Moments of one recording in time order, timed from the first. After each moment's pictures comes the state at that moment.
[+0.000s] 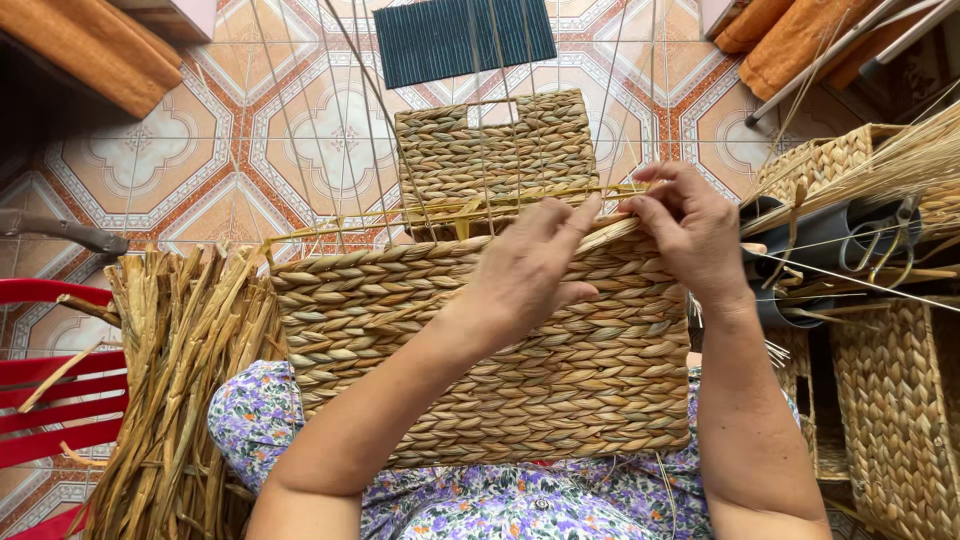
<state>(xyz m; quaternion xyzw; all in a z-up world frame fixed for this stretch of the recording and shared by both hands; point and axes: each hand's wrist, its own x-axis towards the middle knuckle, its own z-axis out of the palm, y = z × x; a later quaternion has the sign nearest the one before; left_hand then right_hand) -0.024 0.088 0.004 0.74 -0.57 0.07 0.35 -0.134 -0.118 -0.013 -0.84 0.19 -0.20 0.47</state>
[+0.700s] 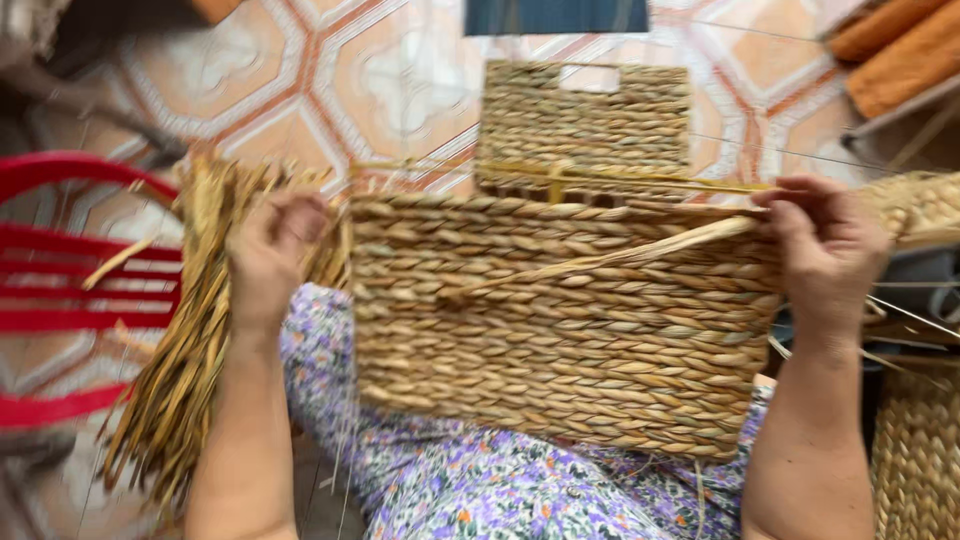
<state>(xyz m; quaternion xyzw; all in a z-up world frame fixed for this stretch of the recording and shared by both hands) 0.047 0.370 -0.038 0.81 -0.14 -0.01 0.57 -0.151 -0.123 -0.028 -0.76 0.15 -0.26 0.57</state>
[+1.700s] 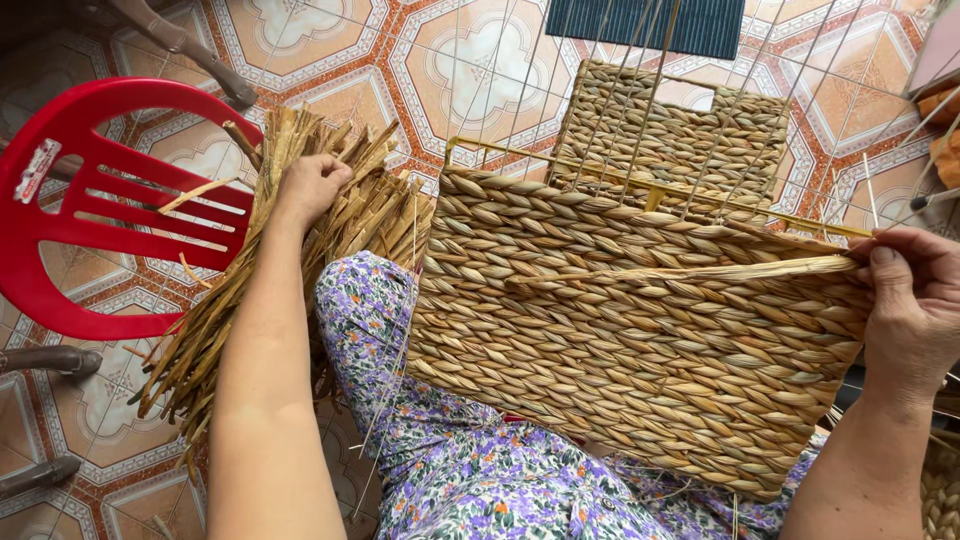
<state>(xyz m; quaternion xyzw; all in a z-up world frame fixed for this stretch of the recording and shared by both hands) 0.164 0.480 -0.157 0.96 0.02 -0.10 0.27 -0.152 -0.120 -0.034 -0.81 0.15 -0.26 0.51</state>
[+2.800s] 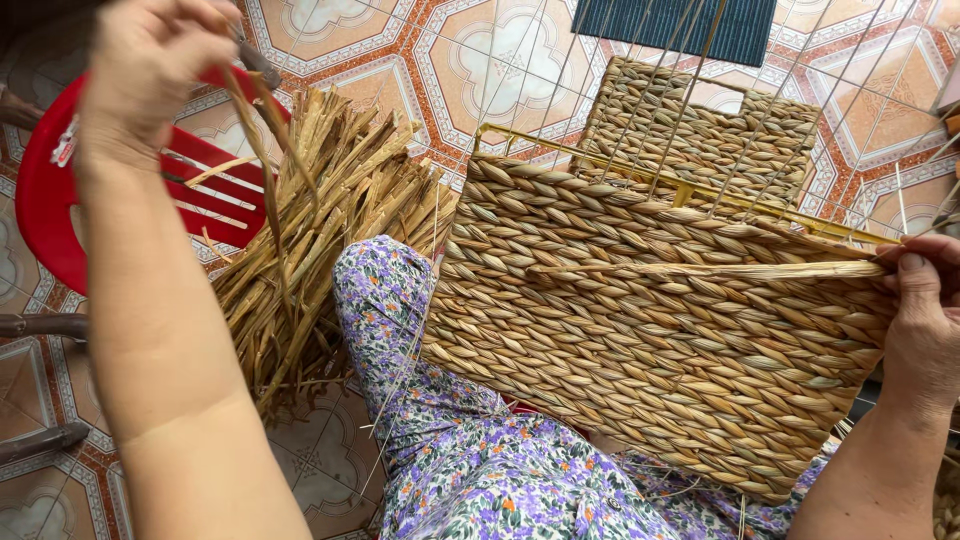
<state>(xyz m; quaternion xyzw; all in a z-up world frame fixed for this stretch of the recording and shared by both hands) 0.143 0.519 0.073 0.81 -0.18 0.02 0.56 -0.153 -0.124 -0.041 -0.85 0.12 -0.25 0.45</state>
